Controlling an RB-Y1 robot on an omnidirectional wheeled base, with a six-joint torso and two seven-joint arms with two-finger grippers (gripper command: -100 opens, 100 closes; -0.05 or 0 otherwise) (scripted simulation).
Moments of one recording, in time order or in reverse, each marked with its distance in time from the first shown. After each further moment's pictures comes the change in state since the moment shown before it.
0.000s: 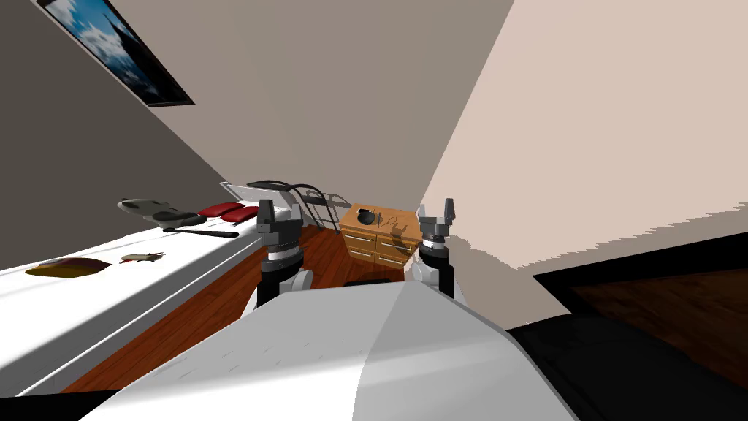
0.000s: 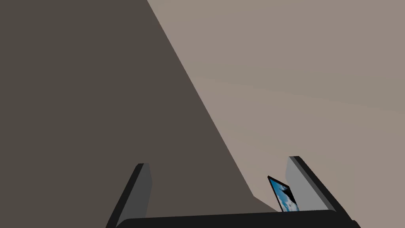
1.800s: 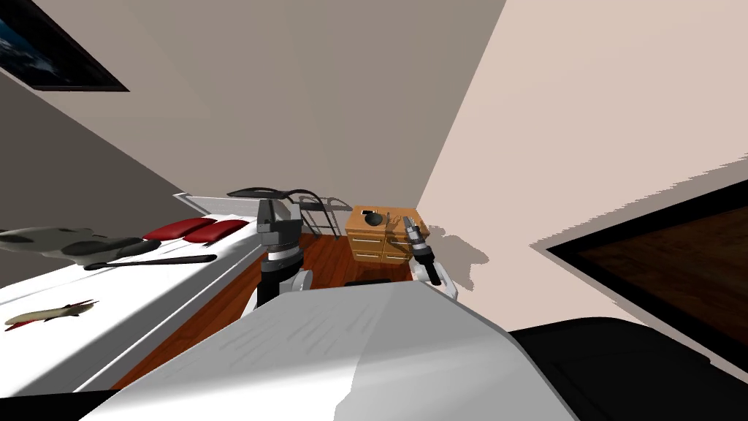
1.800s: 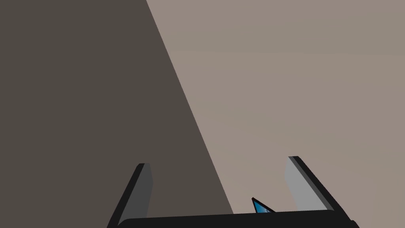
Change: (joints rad) left arm 0.000 0.000 0.000 0.000 0.000 0.000 0.000; right arm -0.125 -0.137 -0.063 0.429 0.355 -0.045 0.398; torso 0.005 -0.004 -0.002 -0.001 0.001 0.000
